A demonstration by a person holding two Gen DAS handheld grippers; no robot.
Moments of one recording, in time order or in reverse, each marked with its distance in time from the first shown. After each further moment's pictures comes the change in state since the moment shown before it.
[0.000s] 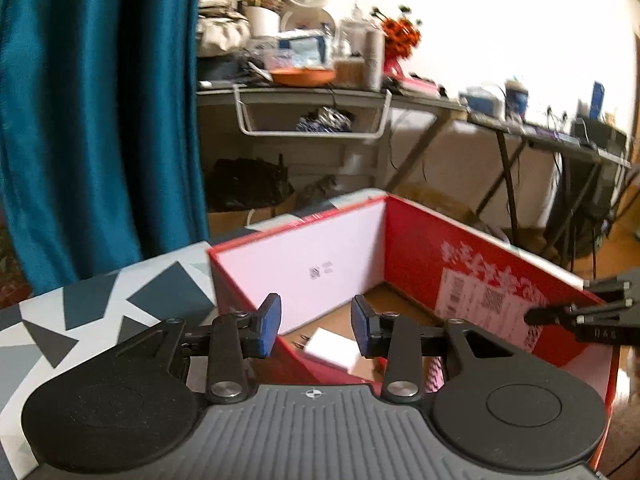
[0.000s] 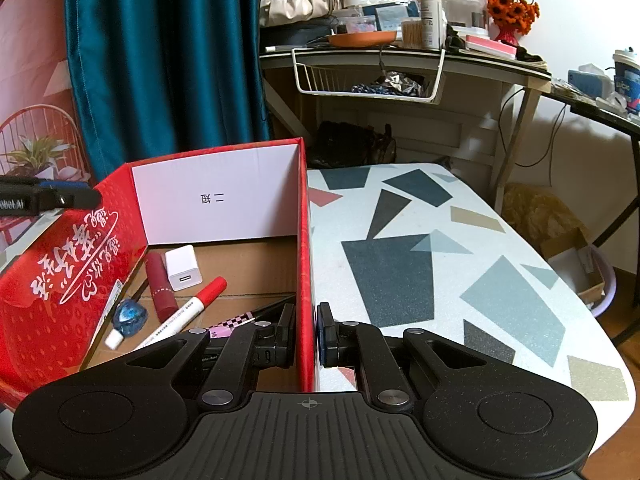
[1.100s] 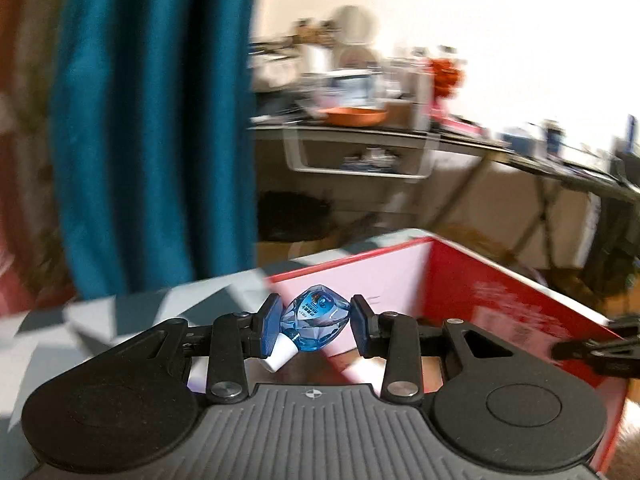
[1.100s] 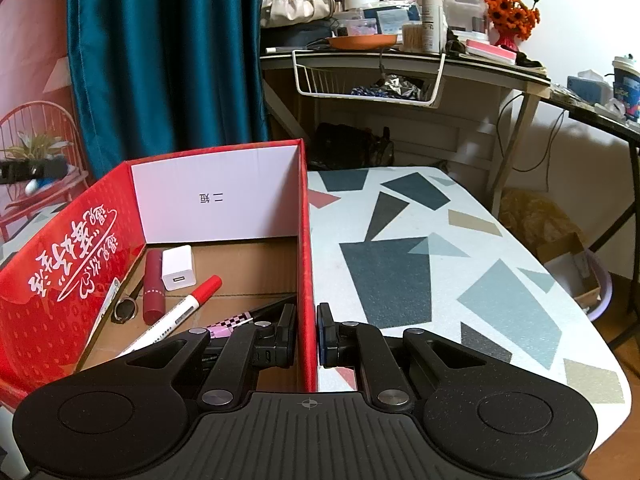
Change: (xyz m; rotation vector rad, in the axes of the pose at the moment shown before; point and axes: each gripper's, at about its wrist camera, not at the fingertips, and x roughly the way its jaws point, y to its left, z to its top) left arm -0.028 -0.002 0.005 -0.005 -0.095 0.097; right arm -0.001 0.002 0.000 -0.012 -0.004 -0.011
